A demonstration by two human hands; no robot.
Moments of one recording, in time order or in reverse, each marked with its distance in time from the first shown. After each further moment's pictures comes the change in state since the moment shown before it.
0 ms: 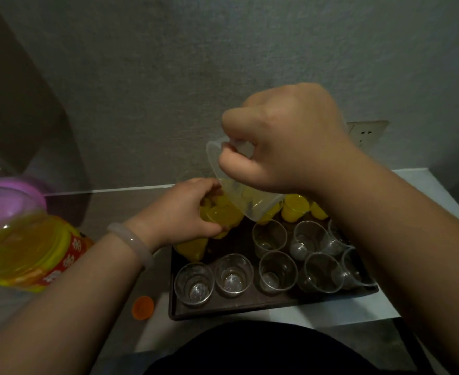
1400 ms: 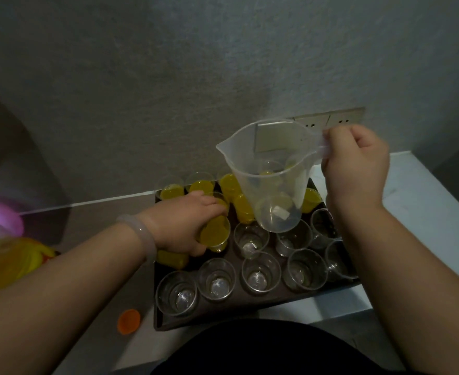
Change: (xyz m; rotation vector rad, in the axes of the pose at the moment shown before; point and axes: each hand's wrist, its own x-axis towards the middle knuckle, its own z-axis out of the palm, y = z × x) left_hand 0.042 -0.001 0.028 0.511 -0.431 0.275; right_hand -0.107 0.059 0.029 0.731 0.557 1.334
